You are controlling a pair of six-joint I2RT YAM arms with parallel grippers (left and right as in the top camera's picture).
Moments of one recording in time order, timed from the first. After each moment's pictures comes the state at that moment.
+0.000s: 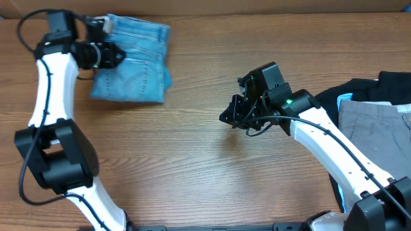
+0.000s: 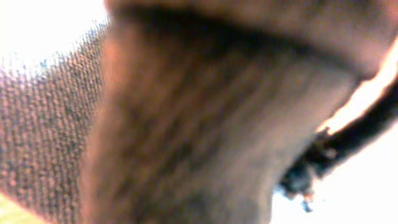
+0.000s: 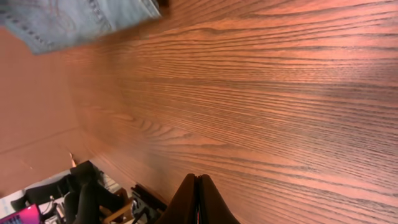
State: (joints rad) left arm 0.25 2.06 1.78 -0.77 0.53 0.19; right arm 0.44 1.56 1.19 -0.71 -0.57 0.70
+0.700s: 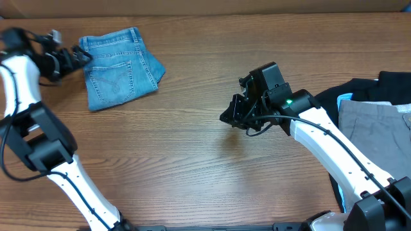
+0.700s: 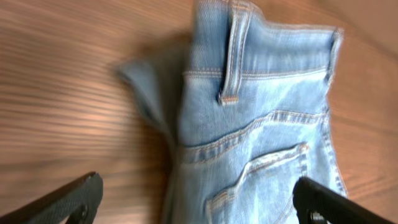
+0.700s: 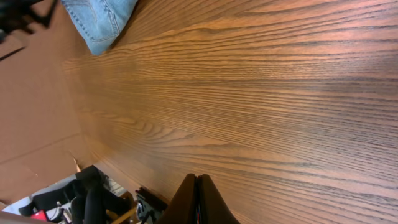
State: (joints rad) left arm 0.51 2.40 2.16 -0.96 0.59 0.09; right arm 0.44 1.56 1.19 -0.71 -0.56 0.74
